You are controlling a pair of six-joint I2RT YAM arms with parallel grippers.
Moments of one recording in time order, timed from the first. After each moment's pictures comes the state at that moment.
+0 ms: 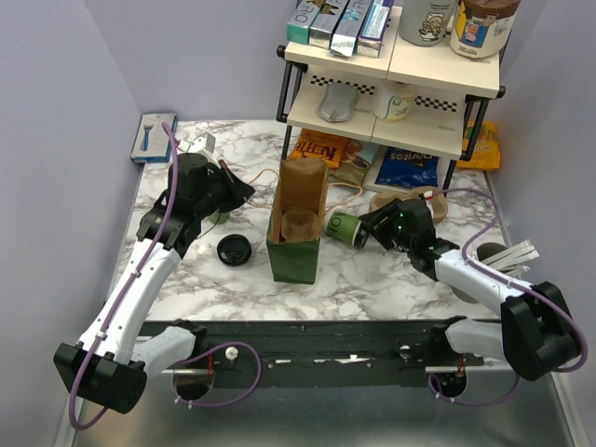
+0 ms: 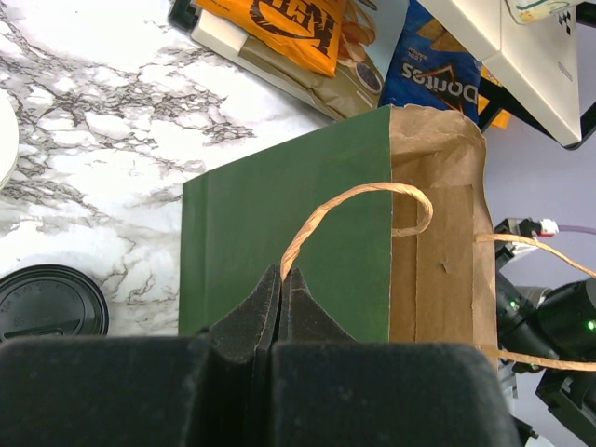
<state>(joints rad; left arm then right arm) -0.32 1.05 1.10 -0.49 0.16 -0.68 0.40 1.20 0.52 0.12 0.07 1.15</state>
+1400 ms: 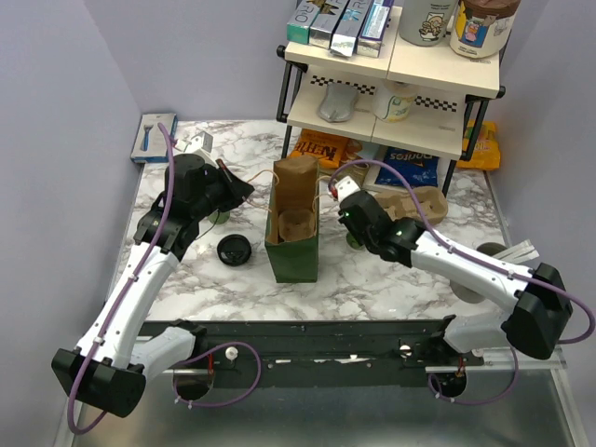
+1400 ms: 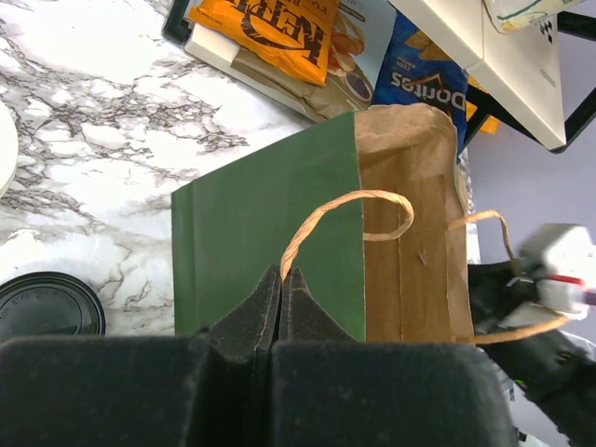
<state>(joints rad) -0.32 1.03 1.10 -0.47 0.15 -0.68 0.84 1.31 1.00 -0.42 0.48 -0.05</state>
